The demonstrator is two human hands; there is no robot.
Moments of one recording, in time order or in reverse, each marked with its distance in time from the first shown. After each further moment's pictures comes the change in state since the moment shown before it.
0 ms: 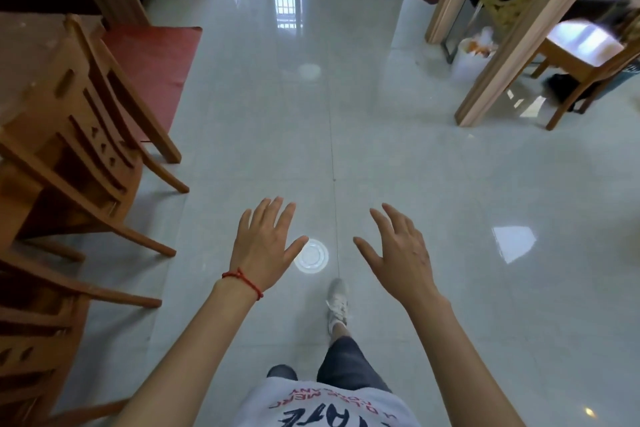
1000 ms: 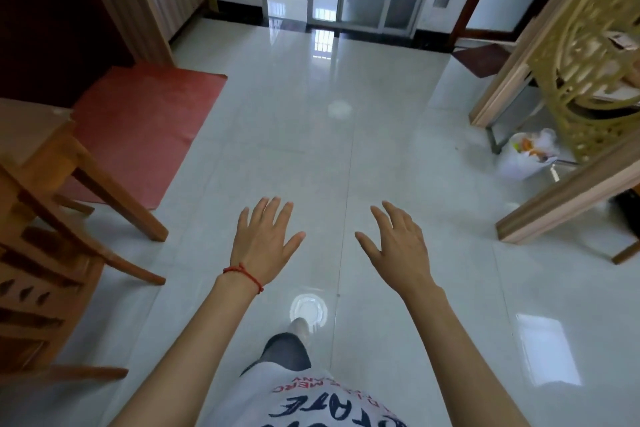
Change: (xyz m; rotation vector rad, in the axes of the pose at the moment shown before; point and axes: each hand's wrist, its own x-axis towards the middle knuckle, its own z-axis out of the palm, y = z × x) left_hand 0.494 -0.101 -0.046 -0.014 0.055 -0.185; right_hand 0.551 0.023 -0.006 -0.090 -0.100 -0.147
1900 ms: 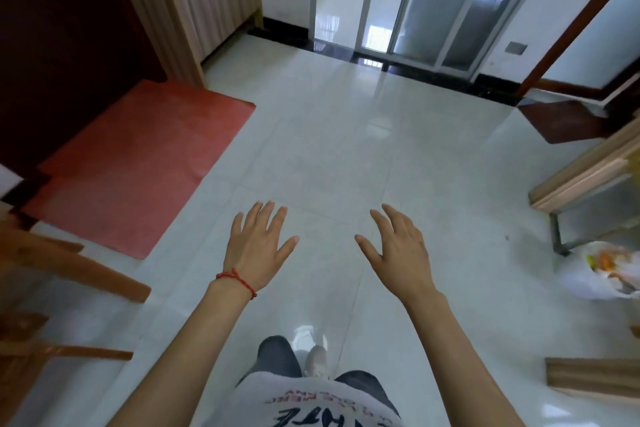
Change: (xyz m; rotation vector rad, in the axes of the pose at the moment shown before) left_hand 0.401 -0.058 -0.025 -0.041 0.002 -0.223; right_hand 0.449 0.029 -0.034 0.052 -0.083 -0.175
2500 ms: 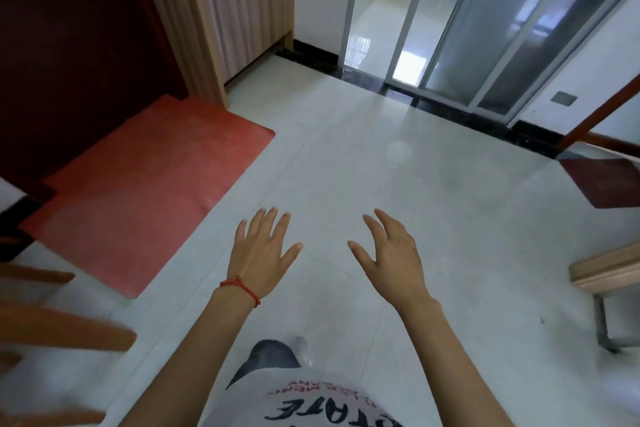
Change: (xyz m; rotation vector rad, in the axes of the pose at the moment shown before) left_hand 0.210 -0.062 -0.018 -0.028 -0.023 -0.144; right_hand 0.244 -0.033 0.004 0.010 -0.036 -0.132
